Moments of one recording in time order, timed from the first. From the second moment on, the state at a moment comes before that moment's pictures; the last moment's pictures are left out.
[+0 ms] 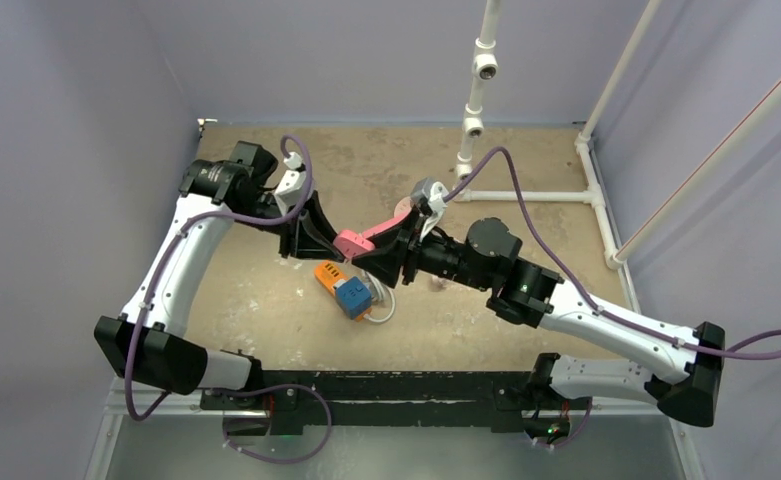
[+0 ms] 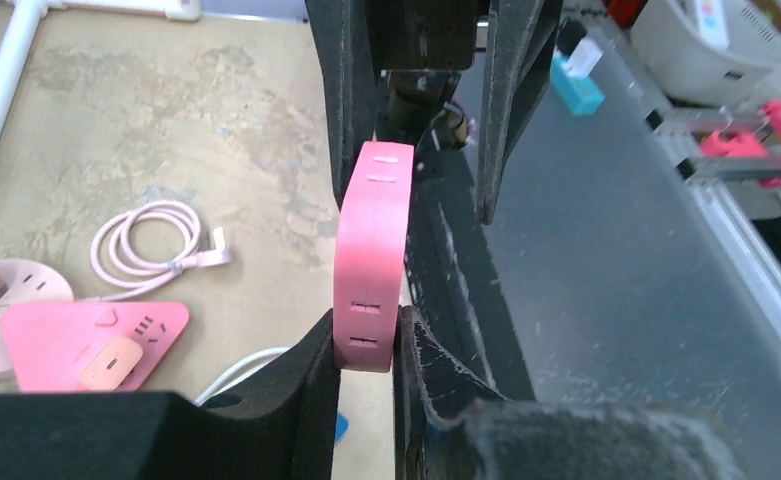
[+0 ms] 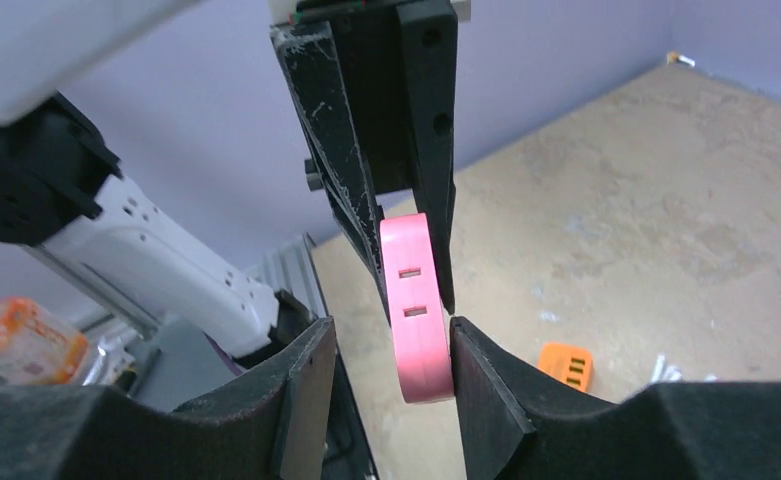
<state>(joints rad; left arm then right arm) -0.24 1.37 1.49 -1.48 1.36 1.17 1.06 1.08 1.00 0.09 -0.15 0.34</state>
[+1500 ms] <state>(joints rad) -0.22 1.34 1.60 -1.25 1.32 0.81 1.07 1.14 1.13 0.03 0.01 0.27</state>
